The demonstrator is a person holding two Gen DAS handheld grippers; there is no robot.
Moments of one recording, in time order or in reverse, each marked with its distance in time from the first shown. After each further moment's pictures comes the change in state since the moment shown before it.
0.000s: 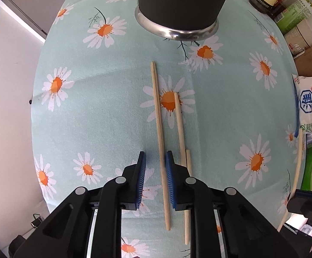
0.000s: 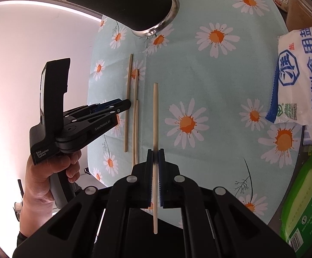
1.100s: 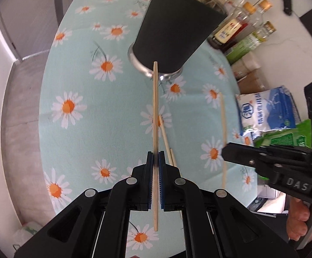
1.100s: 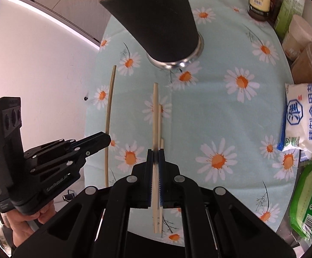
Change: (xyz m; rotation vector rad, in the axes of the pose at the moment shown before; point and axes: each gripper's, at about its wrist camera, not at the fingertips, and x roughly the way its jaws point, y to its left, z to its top) left arm -0.081 0.069 -0.017 0.090 -0.193 -0.363; right arm 0.014 0.093 0.026 -0.004 -0.205 -0.234
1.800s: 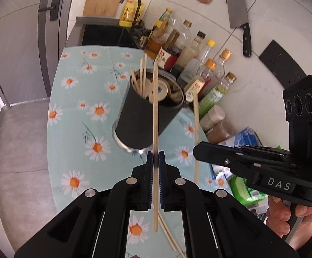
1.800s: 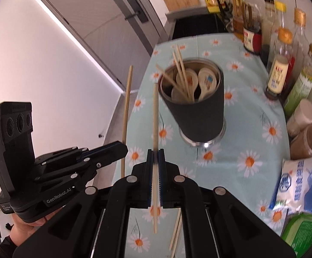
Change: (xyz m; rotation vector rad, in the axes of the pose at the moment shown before) left arm -0.075 -0.016 0.055 0.113 -0.316 -0.112; right arm -0.073 0.044 0.046 -0.137 -0.342 0.074
